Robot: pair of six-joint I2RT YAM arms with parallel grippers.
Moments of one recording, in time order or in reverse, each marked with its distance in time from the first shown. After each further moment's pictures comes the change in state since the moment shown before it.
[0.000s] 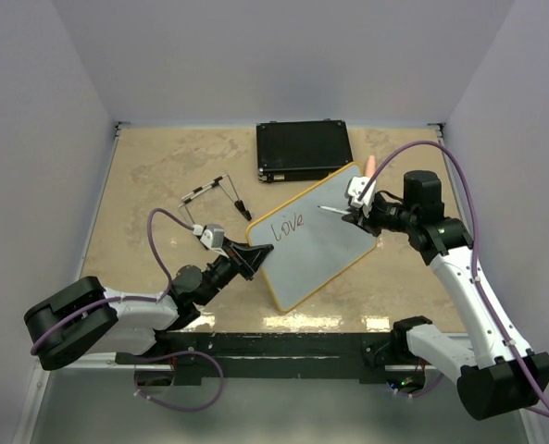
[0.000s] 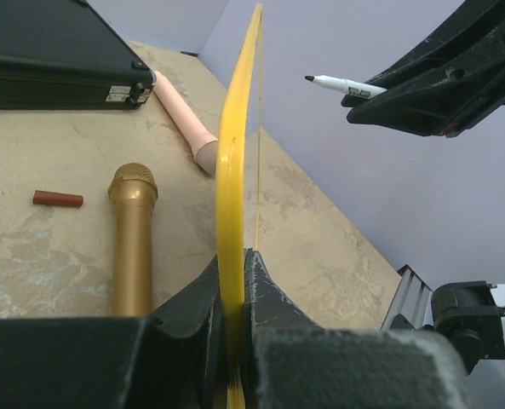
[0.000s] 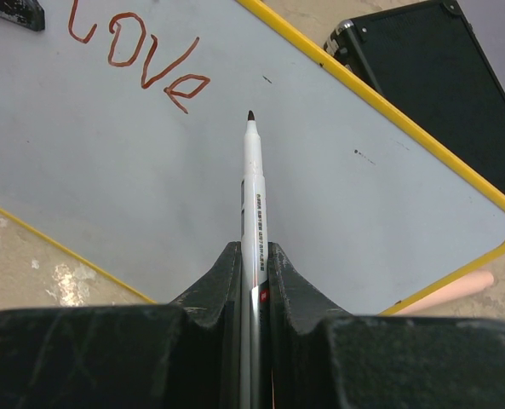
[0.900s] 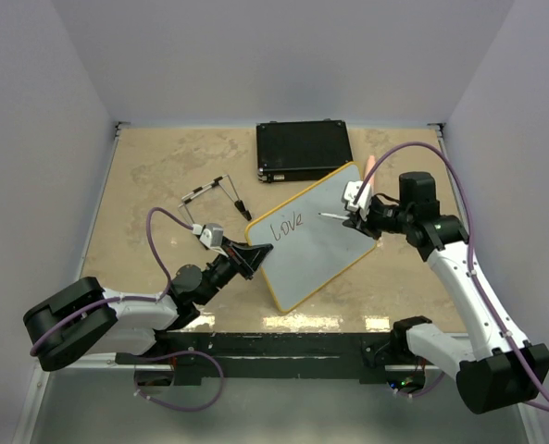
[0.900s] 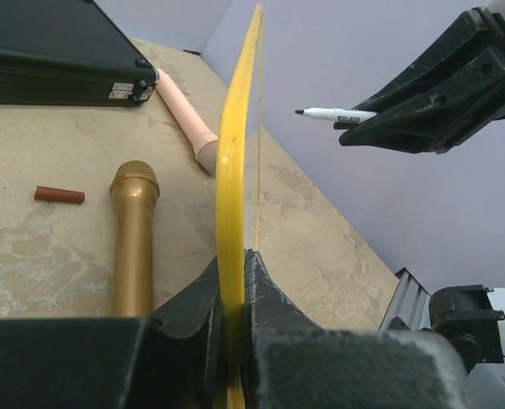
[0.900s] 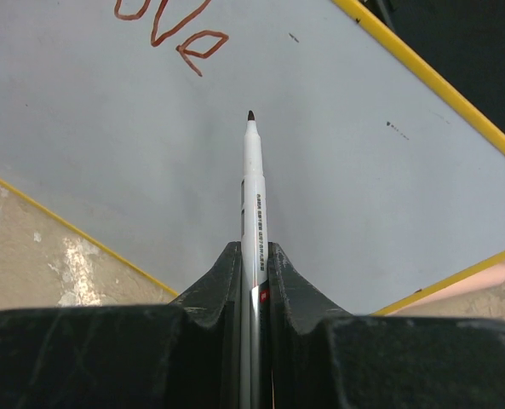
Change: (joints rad) left arm 0.008 -0.005 0.000 -0.013 0.000 -0.024; right arm 0.000 0.029 -0.003 -0.058 0.010 -0.067
